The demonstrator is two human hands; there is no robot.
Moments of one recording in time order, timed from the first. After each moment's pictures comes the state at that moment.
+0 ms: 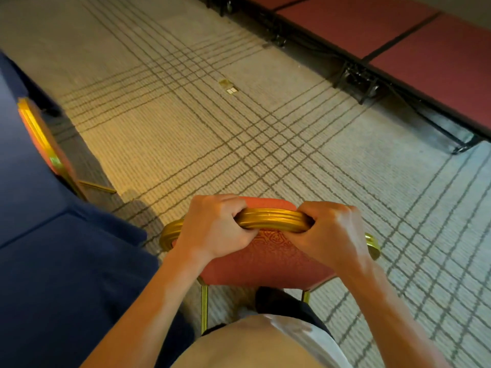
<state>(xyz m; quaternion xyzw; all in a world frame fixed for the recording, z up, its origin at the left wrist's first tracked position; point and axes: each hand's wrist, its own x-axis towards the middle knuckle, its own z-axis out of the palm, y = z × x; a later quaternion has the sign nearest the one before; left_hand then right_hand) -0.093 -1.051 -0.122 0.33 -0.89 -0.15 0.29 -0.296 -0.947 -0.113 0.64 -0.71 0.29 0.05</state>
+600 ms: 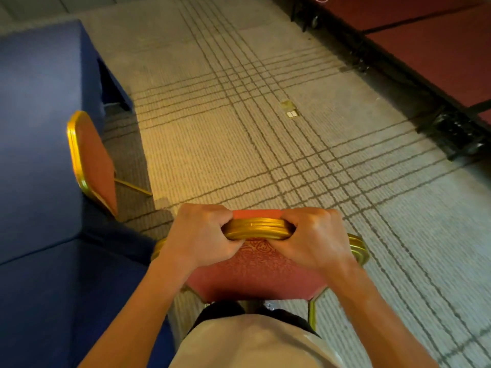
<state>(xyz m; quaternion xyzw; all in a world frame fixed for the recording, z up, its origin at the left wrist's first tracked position) -0.157 -1.284 -0.128 0.47 -0.85 -0.06 0.25 -0.388 -1.258 -0.135 0.77 -0.58 0.27 -0.02</state>
